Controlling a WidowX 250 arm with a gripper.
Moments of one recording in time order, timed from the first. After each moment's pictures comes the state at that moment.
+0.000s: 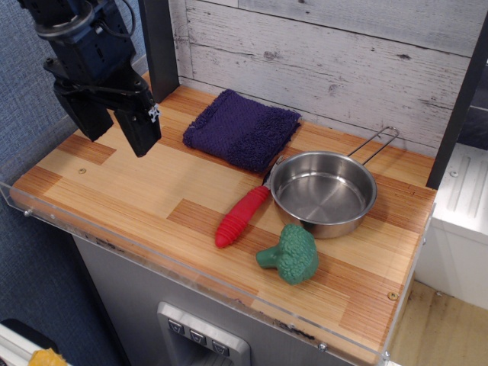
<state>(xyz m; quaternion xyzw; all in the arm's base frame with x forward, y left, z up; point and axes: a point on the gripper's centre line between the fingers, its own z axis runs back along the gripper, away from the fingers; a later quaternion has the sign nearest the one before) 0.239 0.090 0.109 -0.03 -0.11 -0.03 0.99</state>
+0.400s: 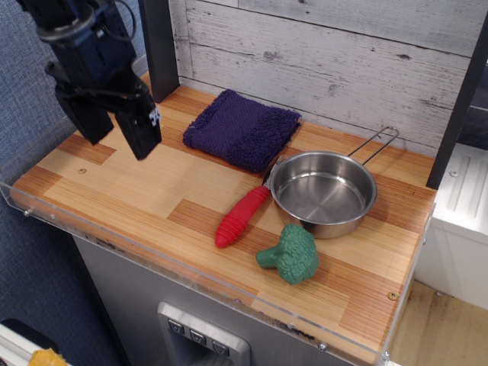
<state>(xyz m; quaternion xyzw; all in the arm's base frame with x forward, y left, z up) 0.238 0.089 0.103 -0.04 -0.10 -0.03 0.99</state>
